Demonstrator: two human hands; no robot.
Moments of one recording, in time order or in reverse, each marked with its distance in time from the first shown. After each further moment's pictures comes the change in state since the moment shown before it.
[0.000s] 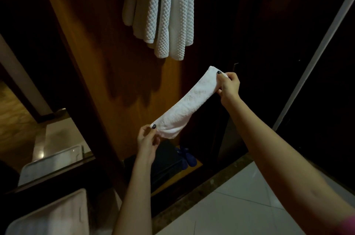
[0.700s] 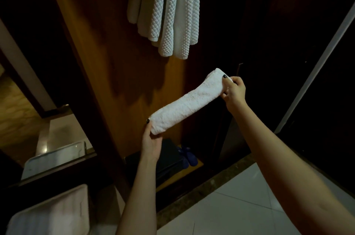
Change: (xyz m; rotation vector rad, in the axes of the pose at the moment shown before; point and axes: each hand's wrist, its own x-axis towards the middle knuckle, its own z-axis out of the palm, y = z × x) left_hand 0.000 -0.005 0.008 -0.310 -0.167 0.020; right_hand 0.004 0.016 -0.015 0.072 -0.086 0.024
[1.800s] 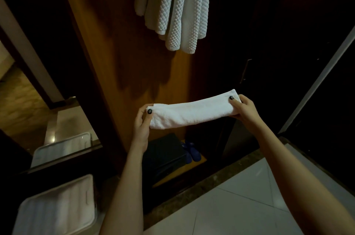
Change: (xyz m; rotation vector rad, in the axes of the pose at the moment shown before) left_hand 0.006 0.044 -0.017 0.589 -0.115 0.374; right_hand -0.019 0.040 -0.061 -0.367 -0.320 0.021
